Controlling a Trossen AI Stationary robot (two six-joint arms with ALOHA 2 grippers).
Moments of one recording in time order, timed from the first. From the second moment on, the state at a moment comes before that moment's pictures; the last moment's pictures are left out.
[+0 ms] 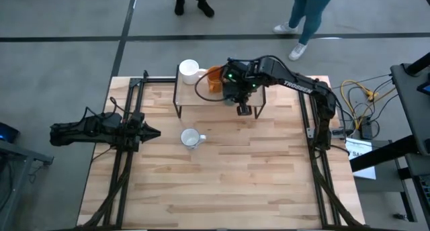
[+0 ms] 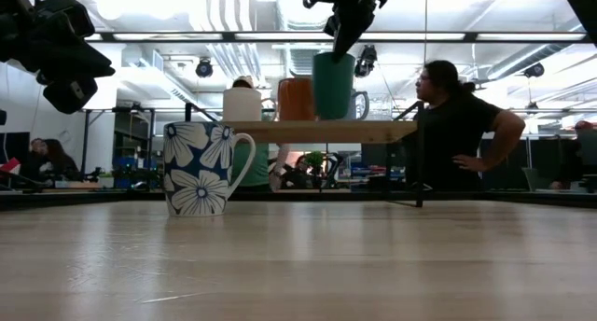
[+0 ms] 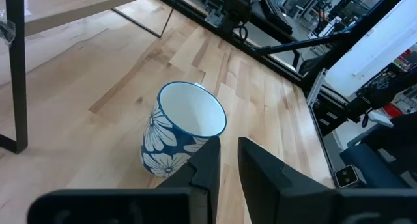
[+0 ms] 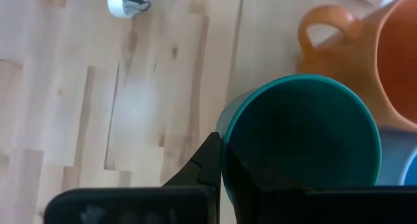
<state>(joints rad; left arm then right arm) -0.02 0.08 0.33 -0.60 -0.03 -0.55 -0.28 1.90 2.10 -1.37 -0.04 -0.45</state>
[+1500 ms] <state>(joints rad) -0.02 0.08 0.33 -0.60 -0.03 -0.55 -0.34 1.90 2.10 -1.37 -0.06 -0.48</state>
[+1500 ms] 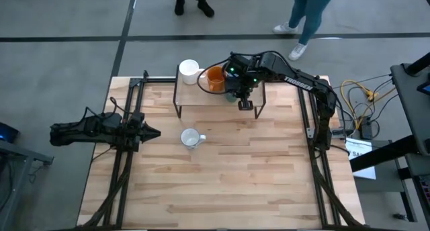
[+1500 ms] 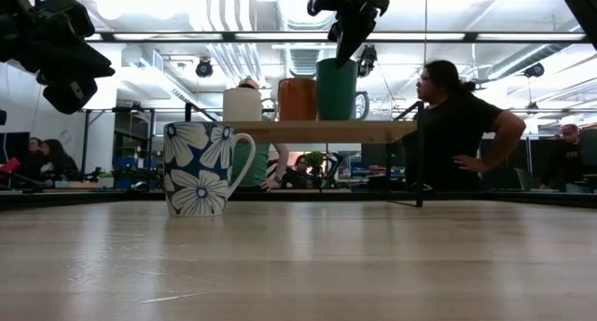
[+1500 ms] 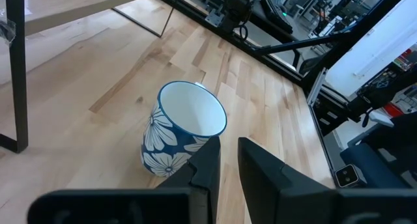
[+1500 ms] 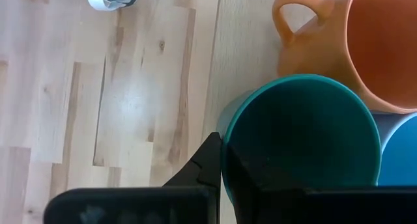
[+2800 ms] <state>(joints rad) -0.02 0.08 0.33 -0.60 -0.03 -0.55 -0.35 1.90 2.07 -1.35 -0.07 -0.47</state>
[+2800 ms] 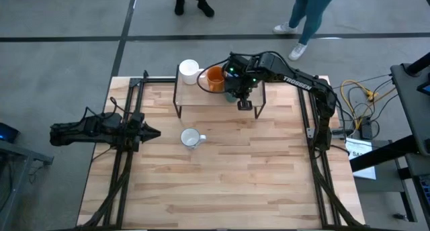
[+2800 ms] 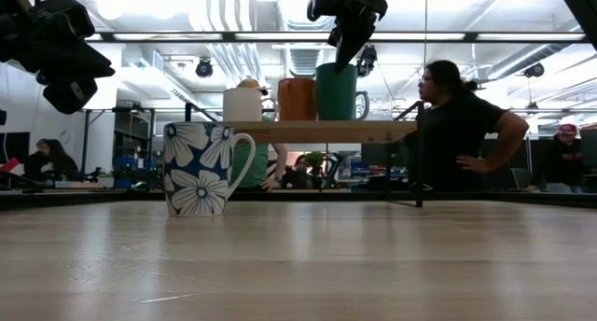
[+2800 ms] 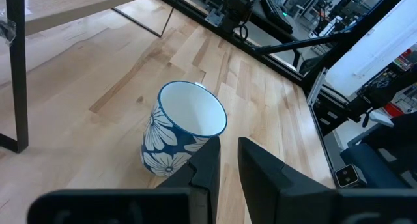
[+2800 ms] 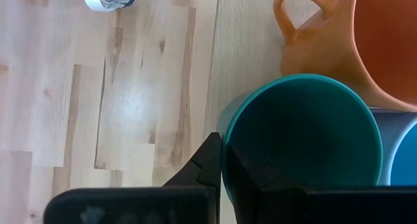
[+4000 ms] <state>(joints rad) -0.02 0.08 0.33 -0.60 -0.03 -0.54 -0.35 1.90 2.06 -1.32 -0.08 -0.45</state>
